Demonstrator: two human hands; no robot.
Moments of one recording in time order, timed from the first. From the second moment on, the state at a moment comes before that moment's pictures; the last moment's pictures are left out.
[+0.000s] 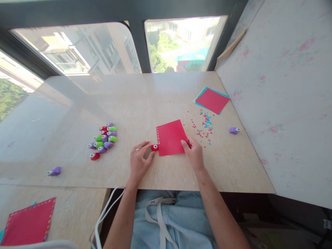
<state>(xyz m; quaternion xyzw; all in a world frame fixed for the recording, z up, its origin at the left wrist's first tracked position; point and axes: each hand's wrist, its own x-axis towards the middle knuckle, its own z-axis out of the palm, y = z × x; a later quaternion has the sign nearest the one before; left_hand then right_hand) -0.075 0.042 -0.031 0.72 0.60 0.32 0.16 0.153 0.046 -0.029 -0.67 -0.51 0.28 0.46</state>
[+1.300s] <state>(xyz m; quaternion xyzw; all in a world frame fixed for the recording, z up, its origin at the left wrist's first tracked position) -0.074 0.042 -0.030 0.72 0.60 0.32 0.15 0.151 0.050 -0.027 -0.66 -0.51 0.32 0.45</state>
